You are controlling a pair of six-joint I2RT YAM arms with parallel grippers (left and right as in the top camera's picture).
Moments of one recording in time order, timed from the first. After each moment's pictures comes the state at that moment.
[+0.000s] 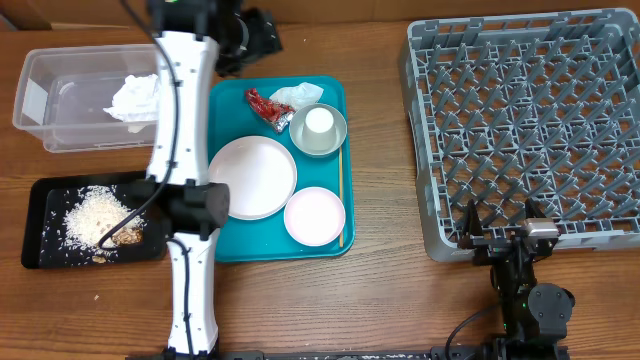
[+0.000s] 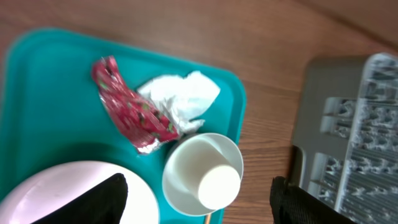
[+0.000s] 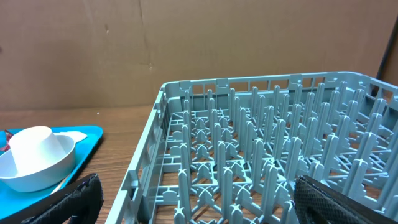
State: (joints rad) left arm -0.16 2.51 2.92 -1.55 0.21 -0.53; right arm -0.05 0.01 0.02 -0.03 -0.07 0.05
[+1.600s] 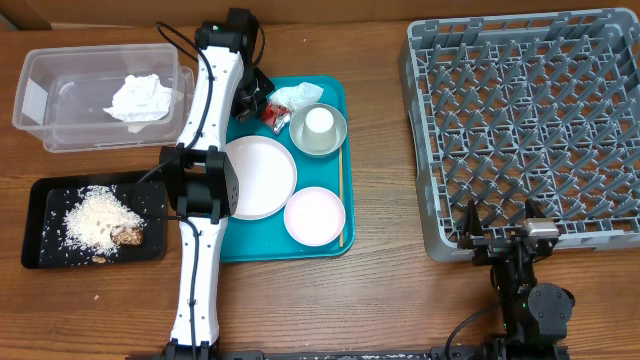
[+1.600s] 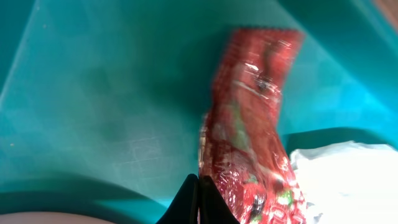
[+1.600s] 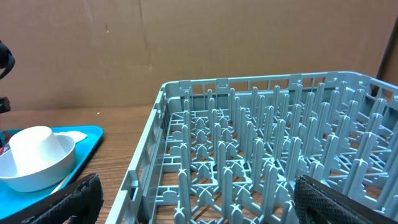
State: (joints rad) left arm -0.13 2.76 2.74 -1.51 0.06 -0.83; right arm -0.05 0.01 0.02 -0.03 -0.07 0.05
